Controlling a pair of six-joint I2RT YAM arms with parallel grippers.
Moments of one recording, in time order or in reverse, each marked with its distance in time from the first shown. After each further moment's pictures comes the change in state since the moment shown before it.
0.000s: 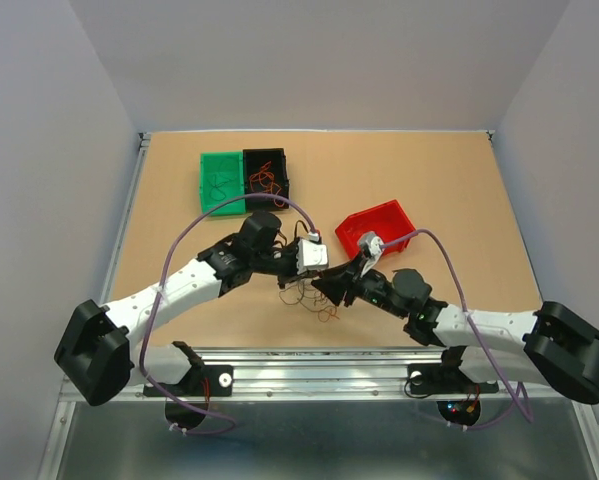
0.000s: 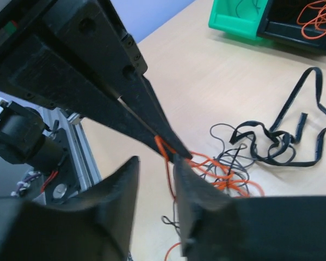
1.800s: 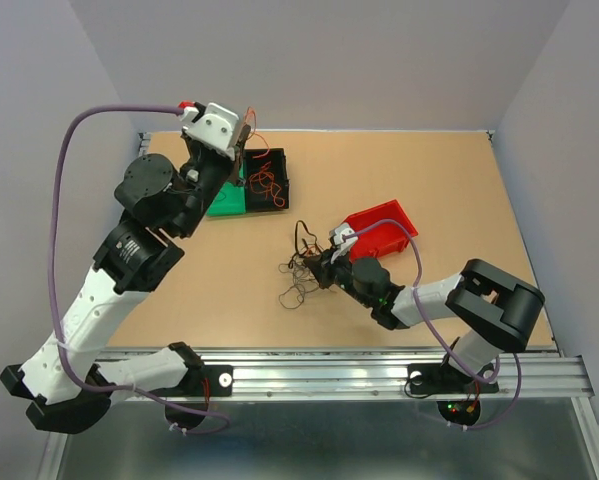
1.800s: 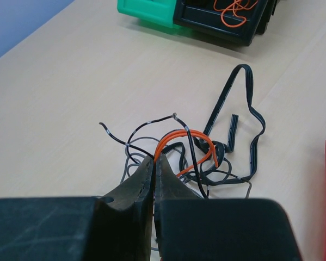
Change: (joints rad) left arm 0.012 -0.164 0.730 -0.064 -0.844 -0.326; right arm 0.008 0.459 0.183 0.135 0.312 -0.157
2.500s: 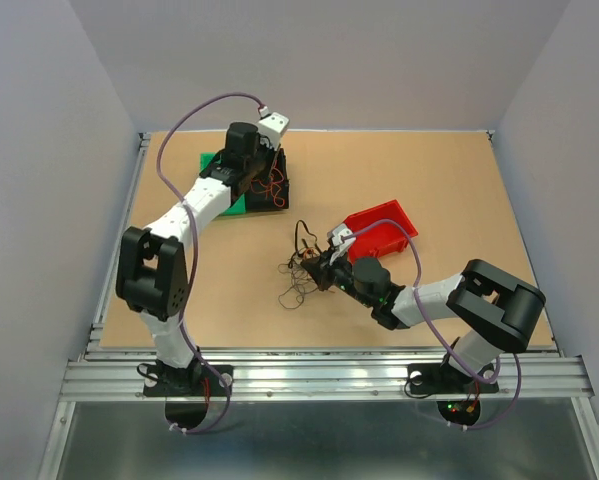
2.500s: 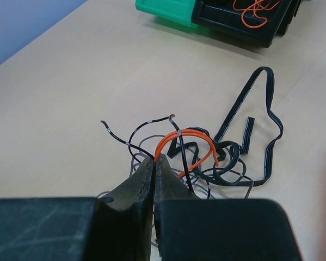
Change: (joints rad) left arm 0.368 0.650 -0.113 0.149 0.282 -0.055; right arm 0.000 -0.008 0.000 0.001 -0.068 0.000
